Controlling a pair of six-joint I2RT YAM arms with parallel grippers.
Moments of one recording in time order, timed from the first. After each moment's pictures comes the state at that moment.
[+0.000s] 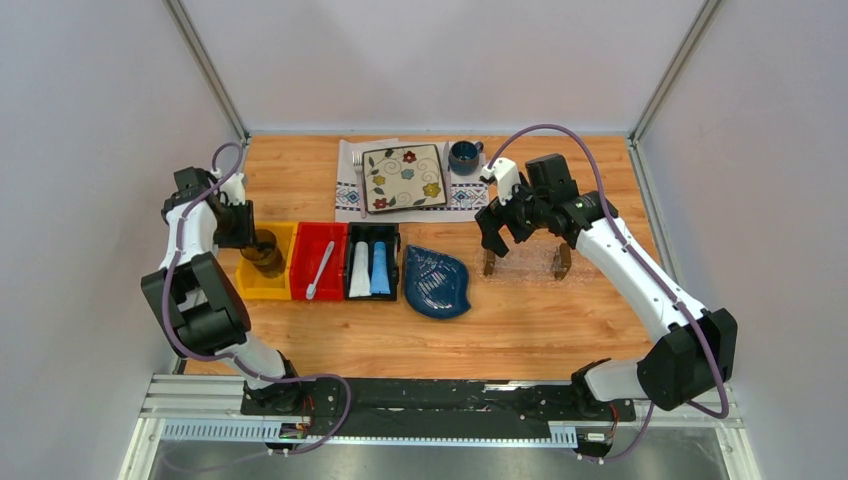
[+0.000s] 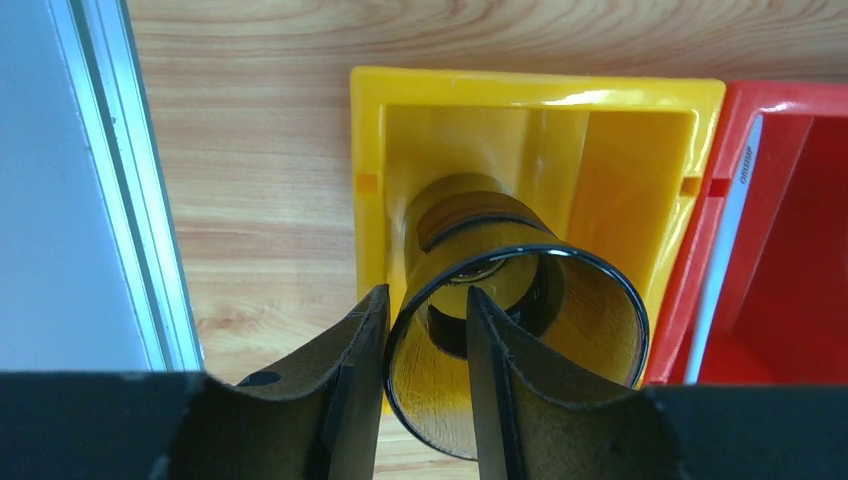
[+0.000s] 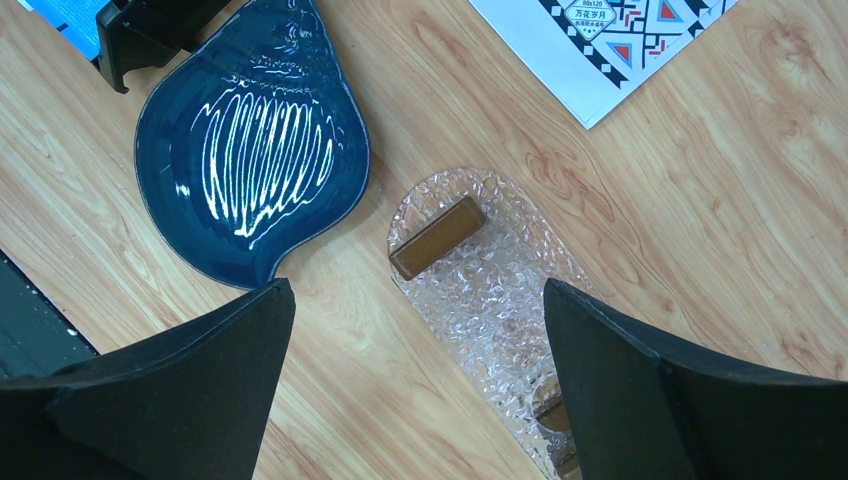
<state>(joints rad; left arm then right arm) 0.45 1.61 1.24 -0.77 0.26 0.35 0.42 1.36 1.25 -0.71 -0.31 -0.32</state>
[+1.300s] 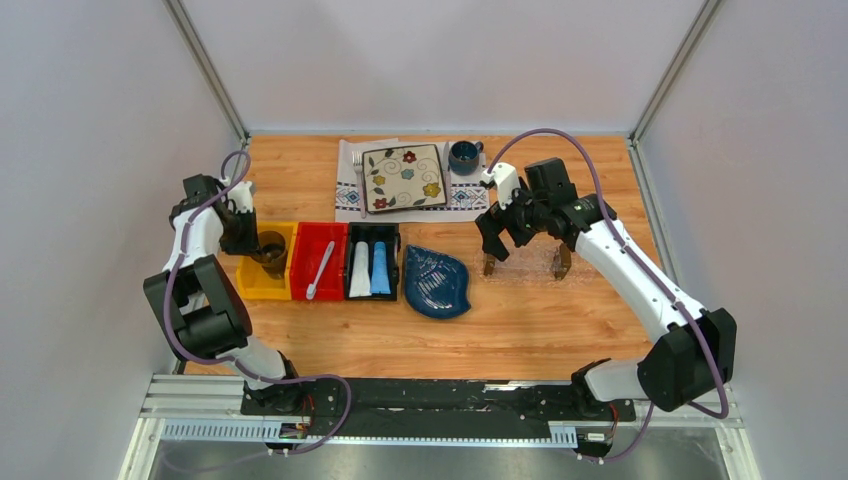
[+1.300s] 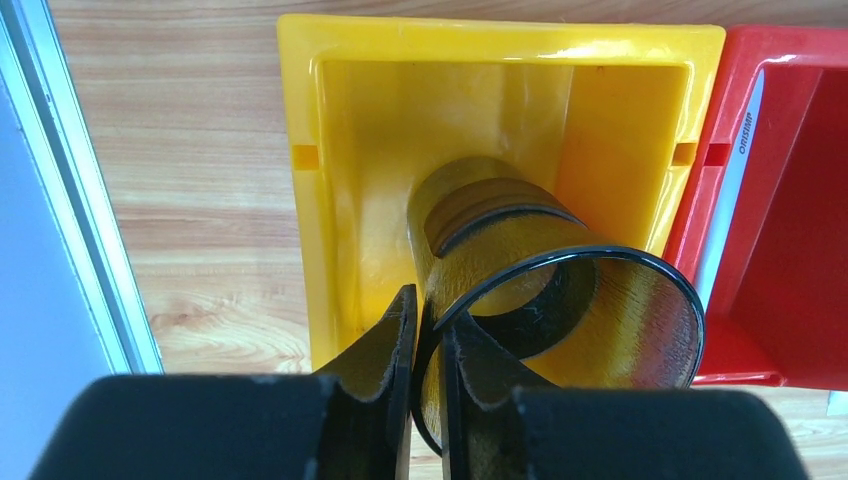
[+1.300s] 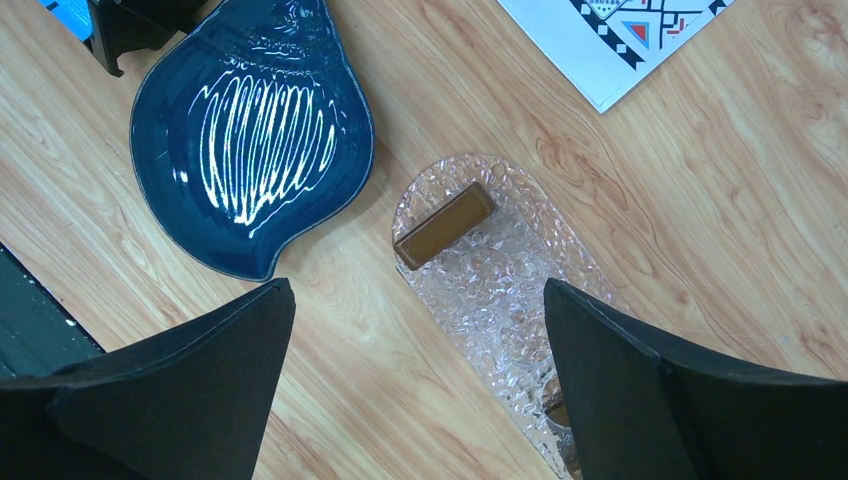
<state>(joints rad) 0.42 1.58 1.15 -0.76 0.27 0.34 0.42 1.36 1.22 -0.71 -0.32 -0.32</state>
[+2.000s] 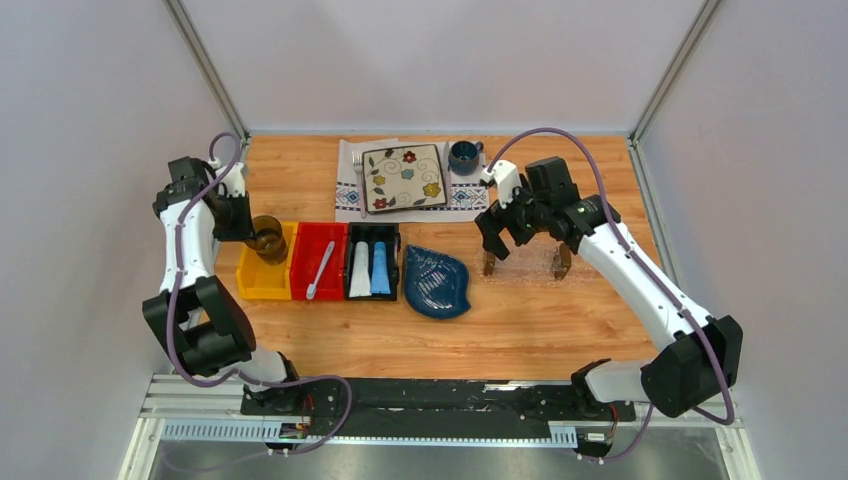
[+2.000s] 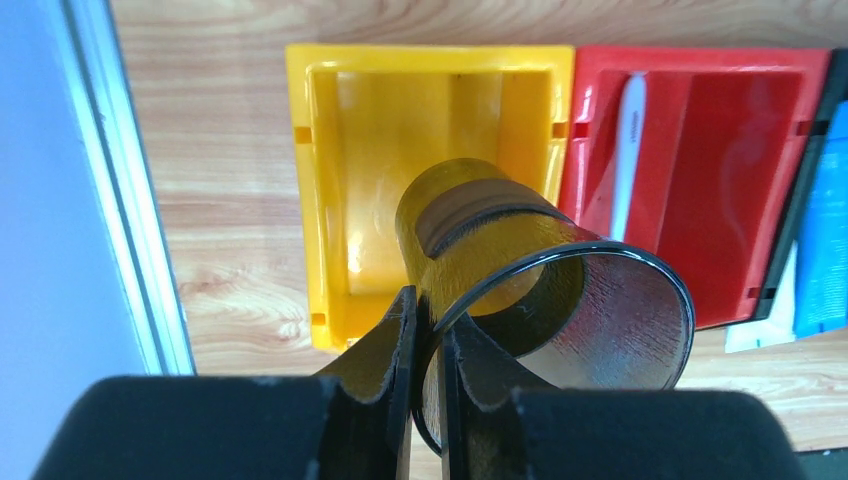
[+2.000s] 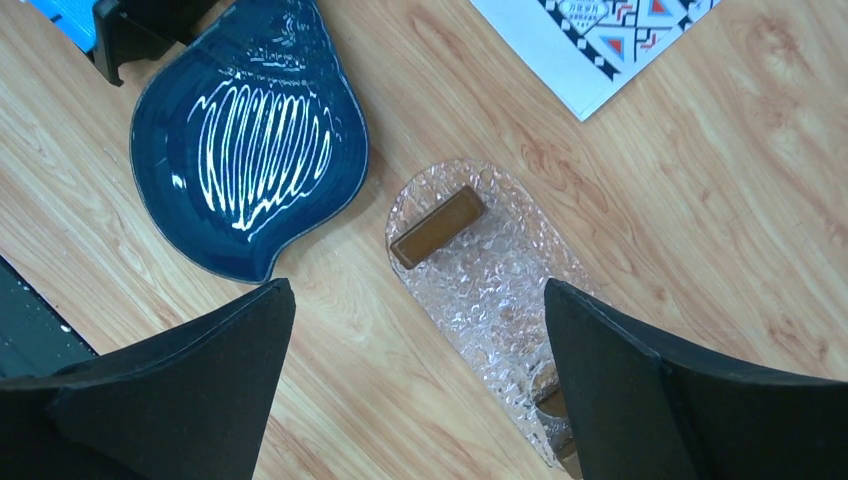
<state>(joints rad) 0.42 1.51 1.29 -0.92 0.31 0.33 0.43 1.33 1.23 -0.72 -0.29 -0.32</state>
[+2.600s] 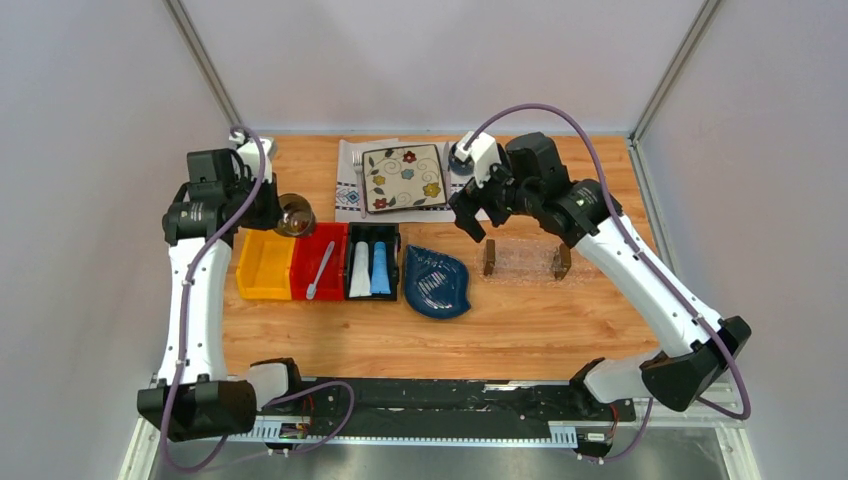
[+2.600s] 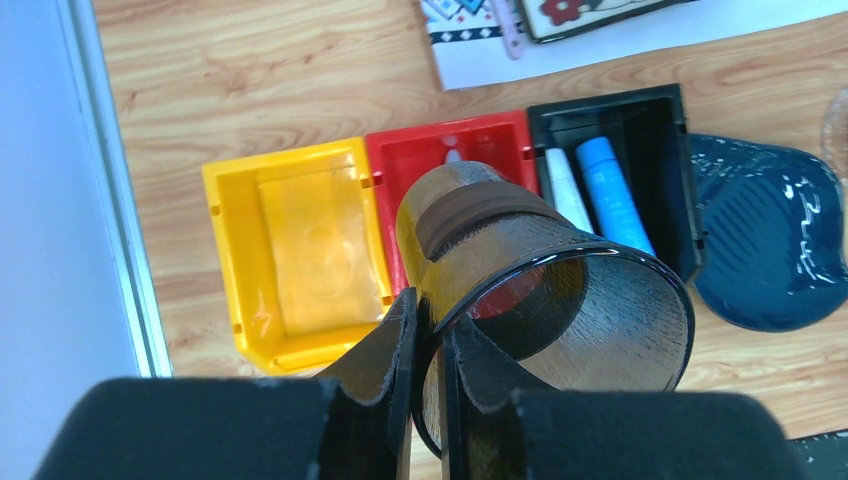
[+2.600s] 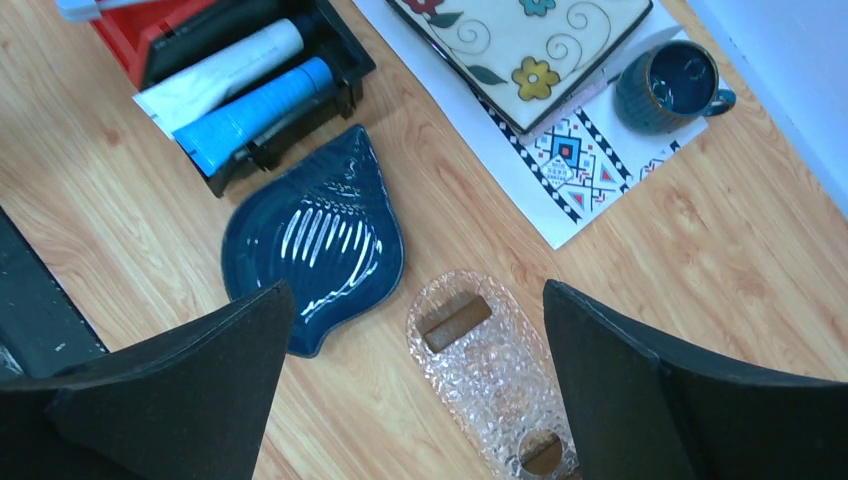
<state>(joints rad) 0.15 1.17 1.37 -0.97 0.28 0.19 0.62 1.36 1.52 -0.78 -0.18 -0.27</state>
